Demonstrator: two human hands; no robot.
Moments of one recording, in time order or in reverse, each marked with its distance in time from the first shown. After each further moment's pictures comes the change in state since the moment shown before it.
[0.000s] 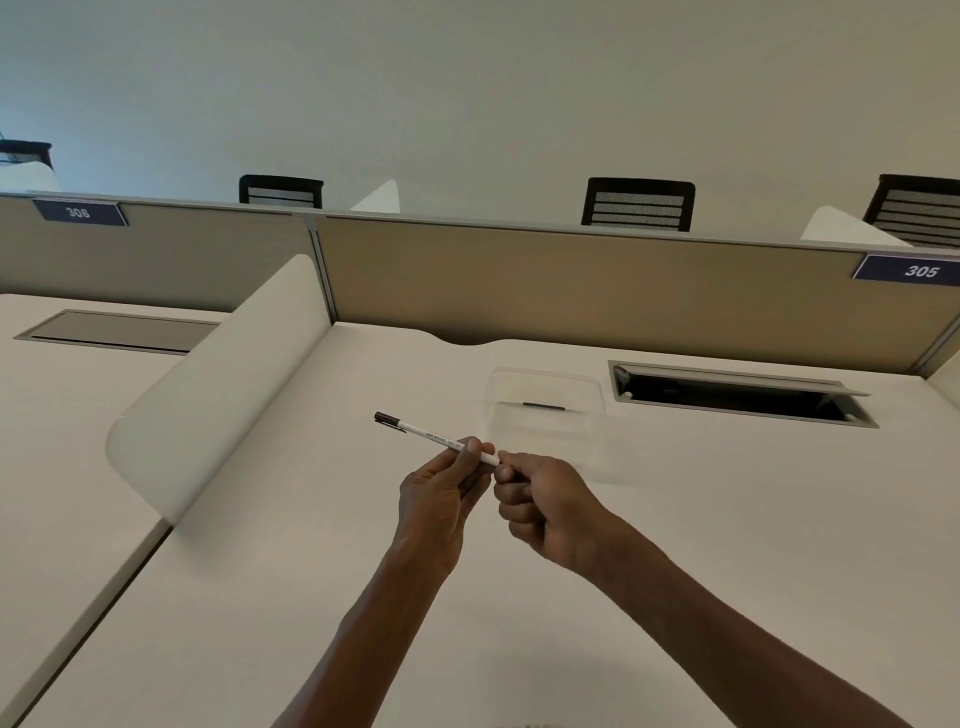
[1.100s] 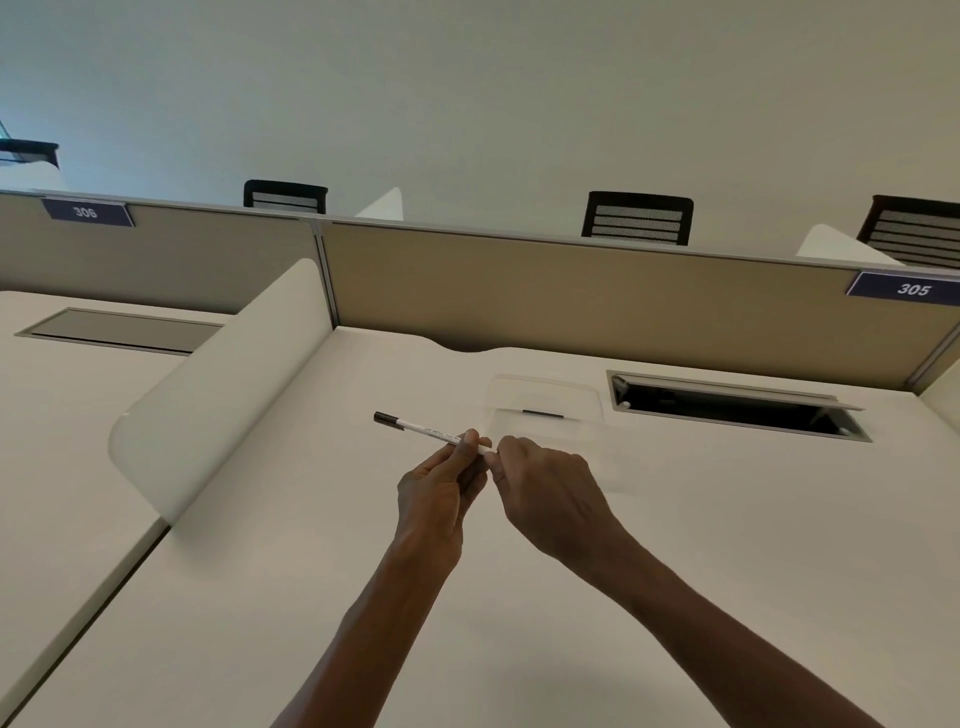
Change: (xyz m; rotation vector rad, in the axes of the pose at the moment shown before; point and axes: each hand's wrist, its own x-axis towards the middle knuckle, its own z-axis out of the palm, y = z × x) left_hand -0.005 0.008 0.008 -0.009 0.057 0.010; right_hand -0.007 0.003 -0.001 -1.767 0.425 -1.083
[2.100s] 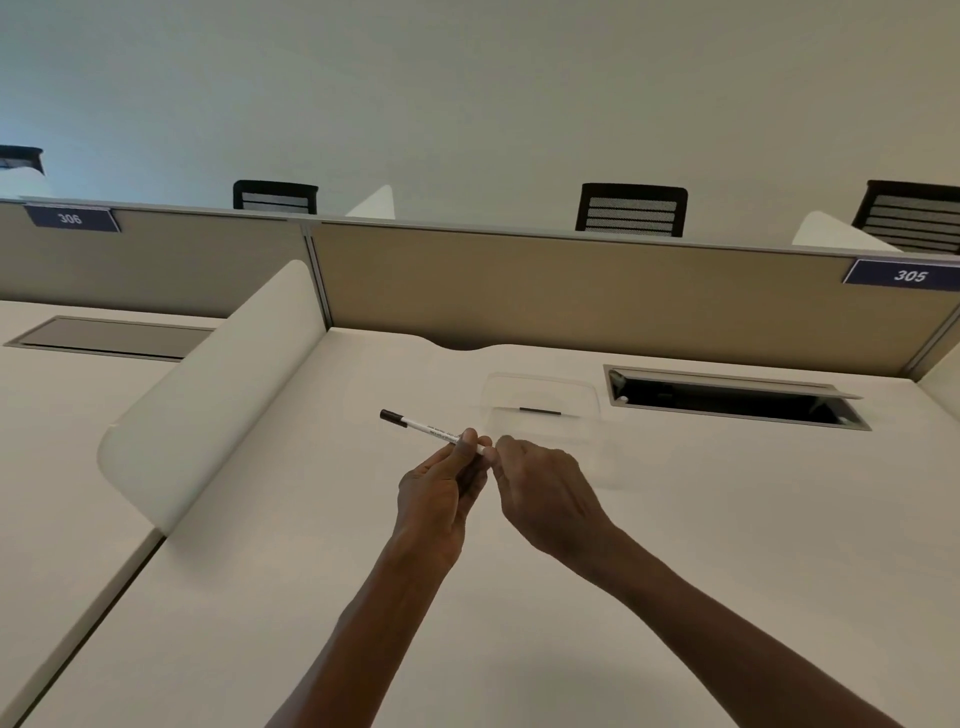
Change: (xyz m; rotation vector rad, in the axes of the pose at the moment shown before) left_hand 0.014 -0.002 0.000 -0.019 -0.005 -0.055; right_hand 0.005 0.005 0.009 0.142 0.068 0.031
